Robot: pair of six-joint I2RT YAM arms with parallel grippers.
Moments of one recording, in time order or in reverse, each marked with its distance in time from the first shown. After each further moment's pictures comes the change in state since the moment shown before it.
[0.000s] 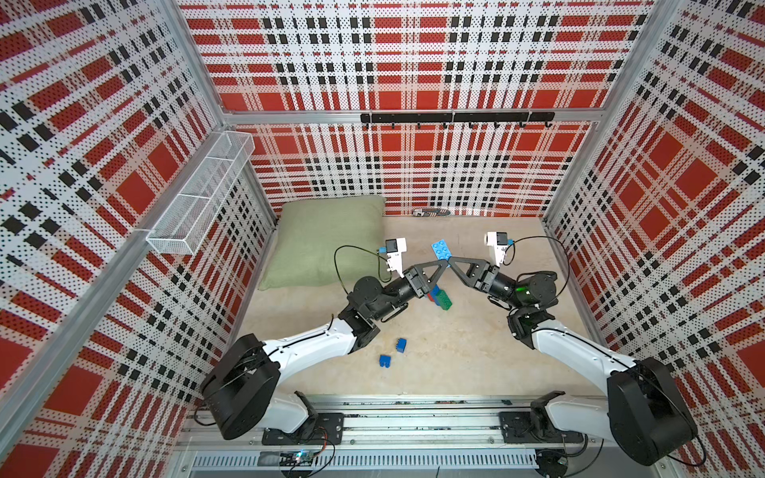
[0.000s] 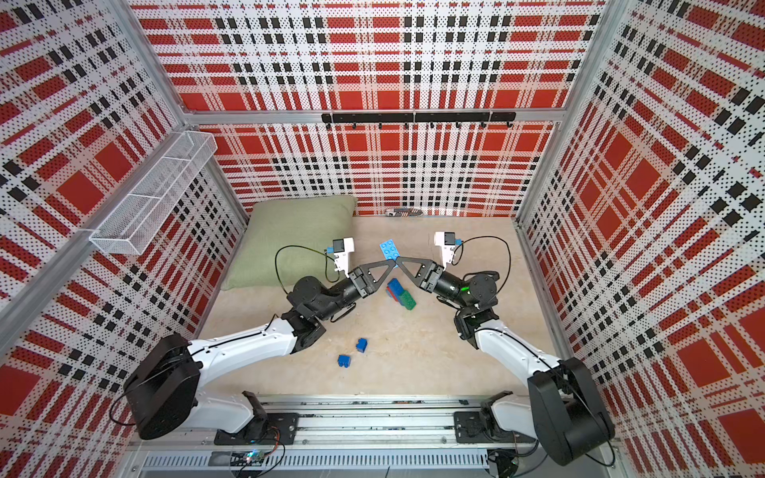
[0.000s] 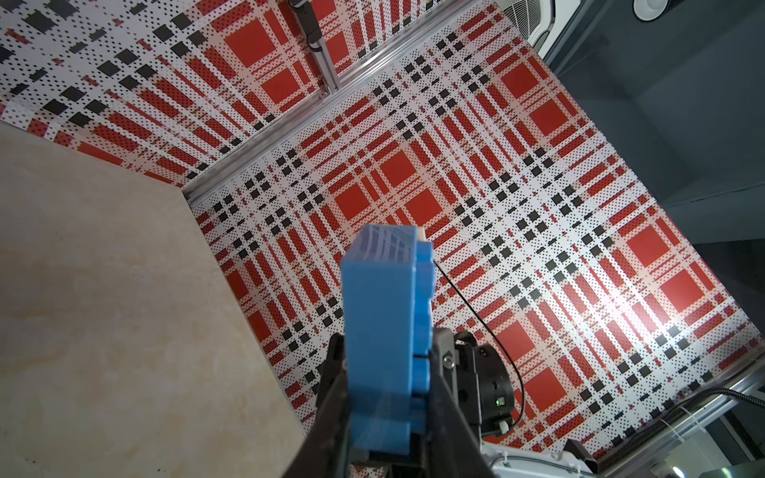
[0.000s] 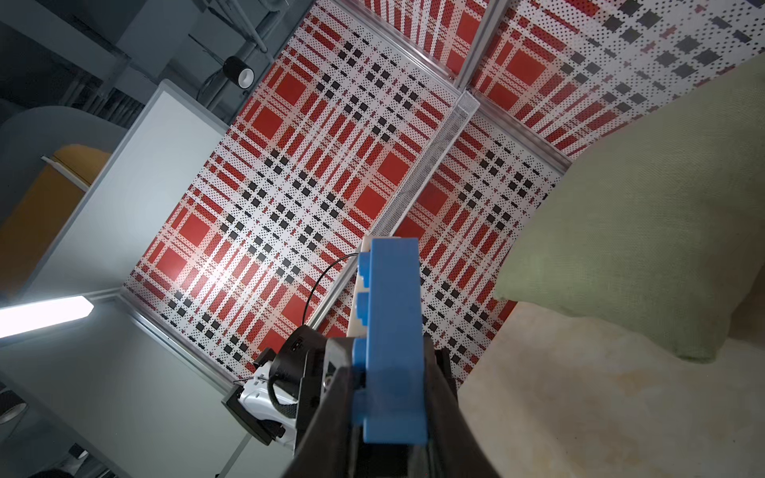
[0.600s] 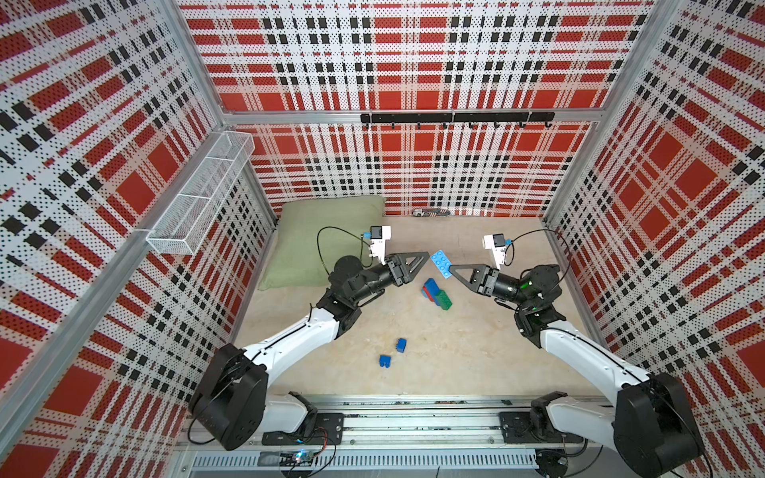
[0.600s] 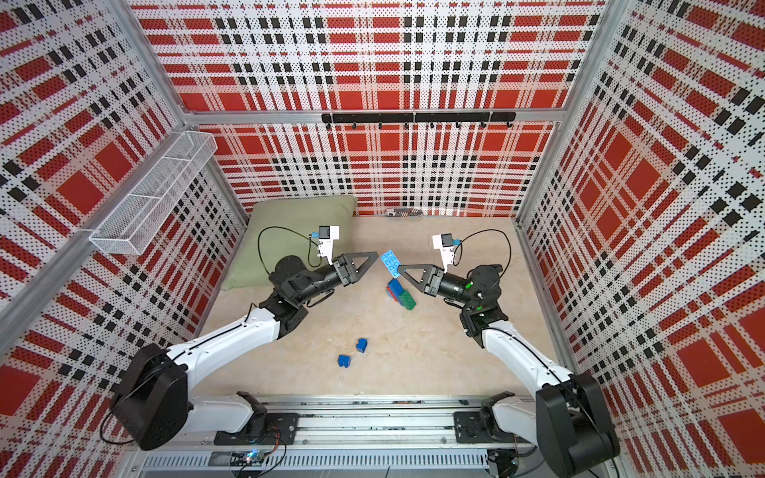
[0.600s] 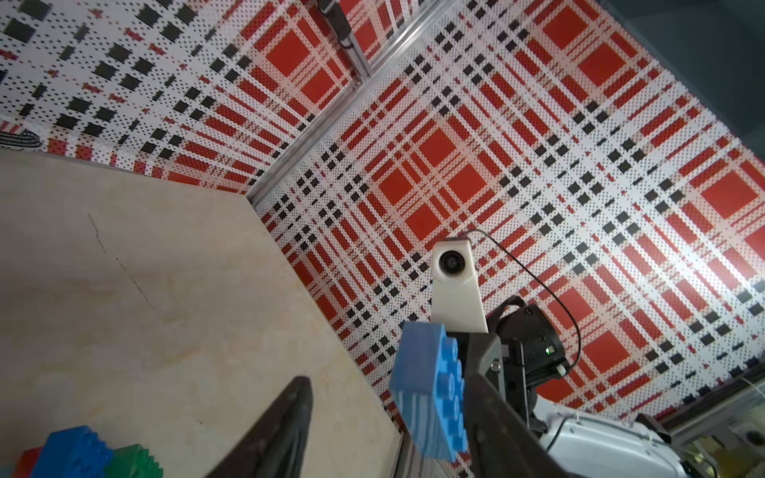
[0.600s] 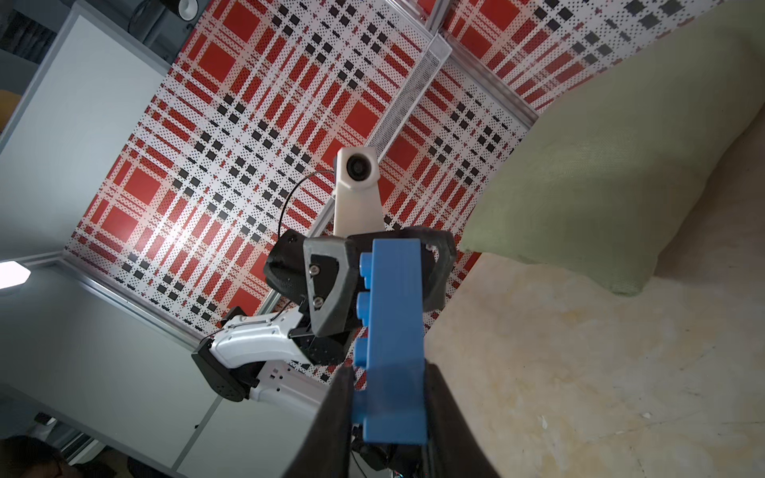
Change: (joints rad) left arm 0.236 -0.027 0.076 -0.245 0.327 0.182; right arm -0.068 -0.066 0.031 -0.300 -0.181 -0.172
